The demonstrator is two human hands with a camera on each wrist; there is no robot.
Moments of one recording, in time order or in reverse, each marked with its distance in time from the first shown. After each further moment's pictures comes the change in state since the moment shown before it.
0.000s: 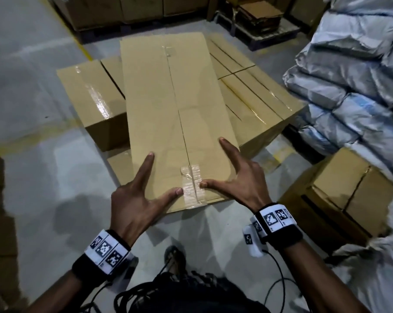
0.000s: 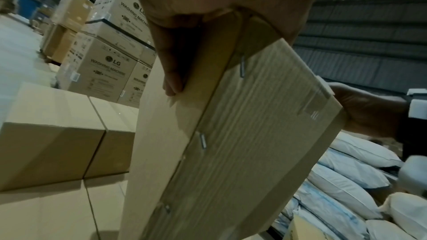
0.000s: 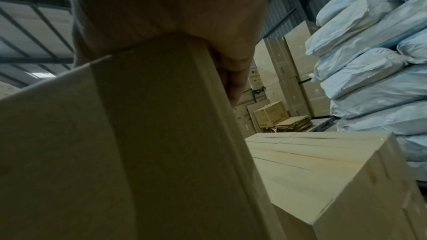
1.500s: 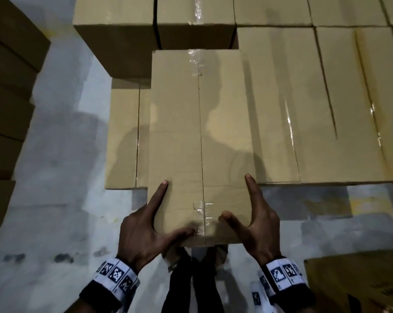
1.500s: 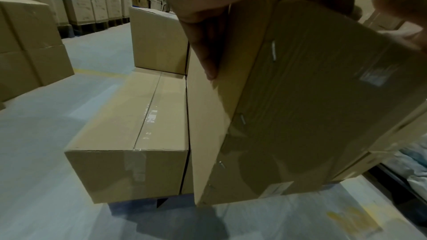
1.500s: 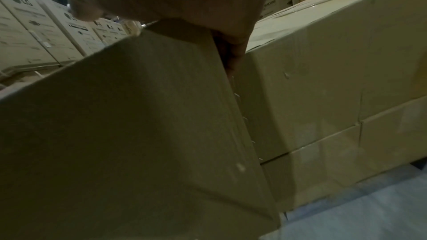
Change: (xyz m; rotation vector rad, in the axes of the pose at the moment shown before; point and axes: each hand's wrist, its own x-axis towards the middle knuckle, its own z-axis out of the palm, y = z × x) left_hand 0.112 -0.050 0.377 -0.003 0.024 -0.523; right_hand 0.235 0.355 0.159 0.153 -0.410 -0.151
